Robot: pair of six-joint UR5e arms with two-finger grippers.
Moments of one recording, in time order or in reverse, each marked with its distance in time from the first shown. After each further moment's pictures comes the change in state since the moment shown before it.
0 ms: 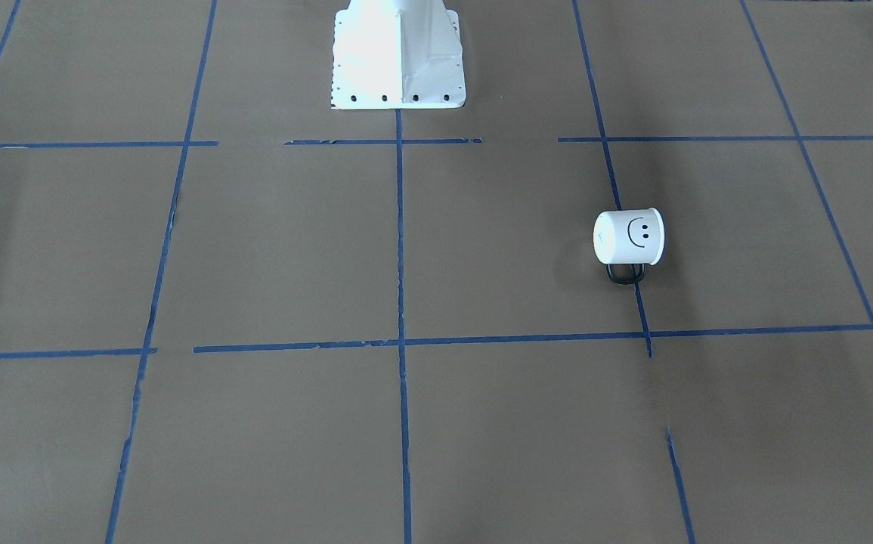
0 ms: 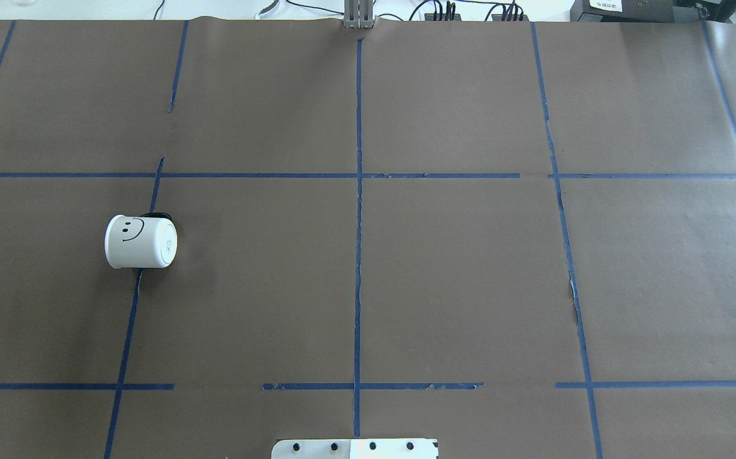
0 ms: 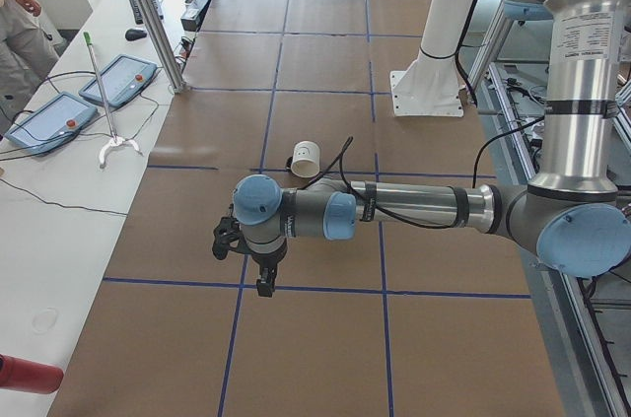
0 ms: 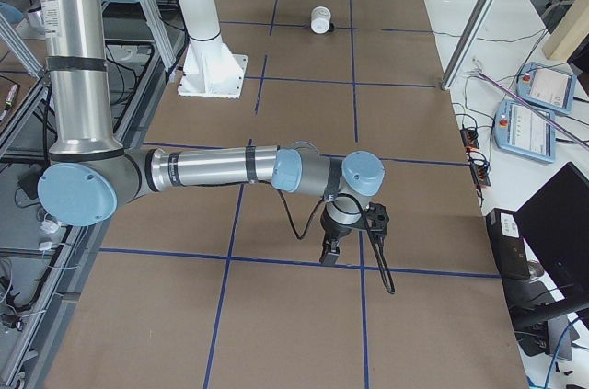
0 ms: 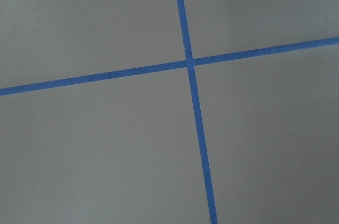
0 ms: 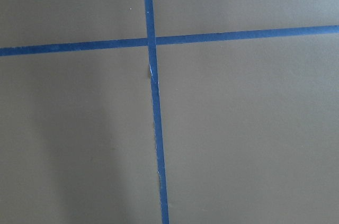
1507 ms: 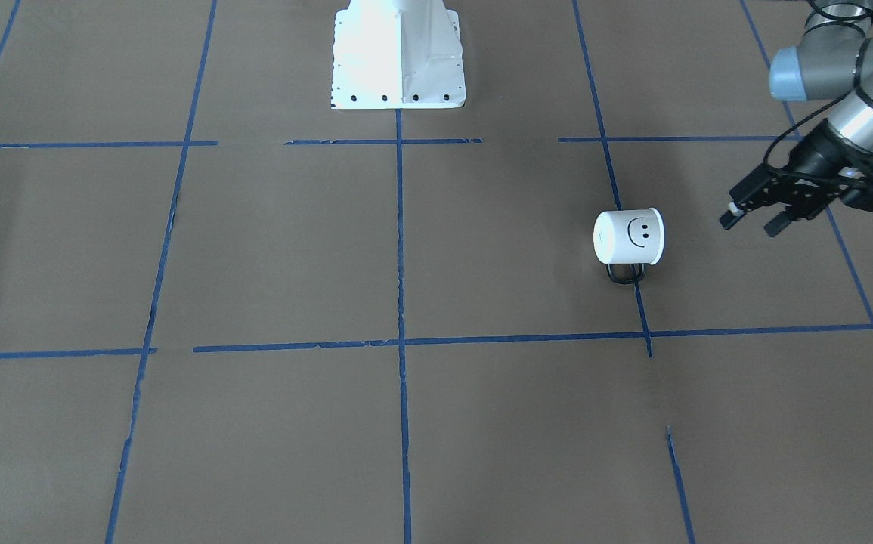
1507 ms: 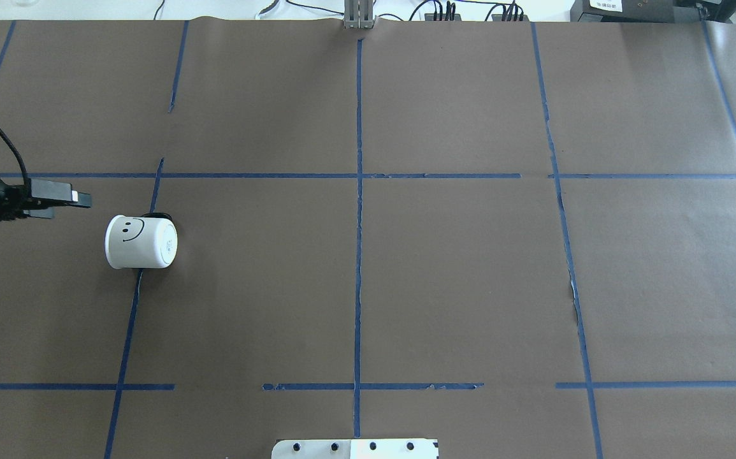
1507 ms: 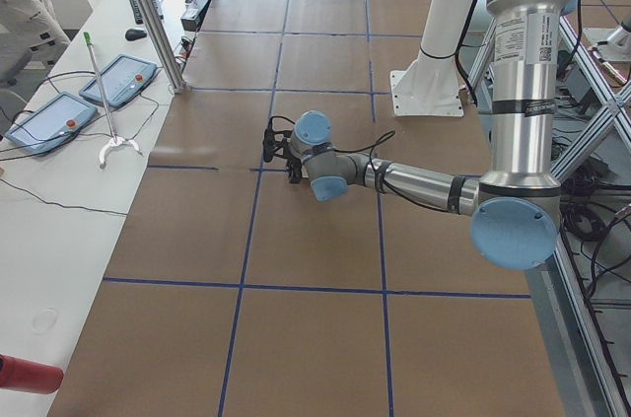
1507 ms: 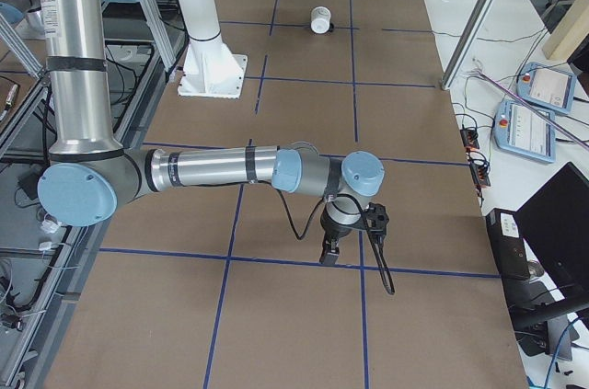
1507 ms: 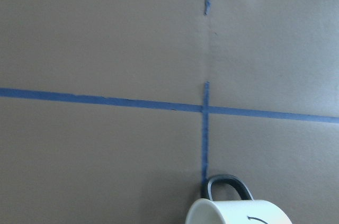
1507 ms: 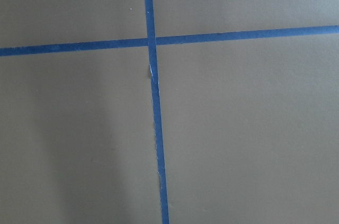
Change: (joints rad) left arm 0.677 0.033 -0.075 -1.135 0.229 -1.325; right arm 0.000 0.000 0.000 0.000 0.000 0.000
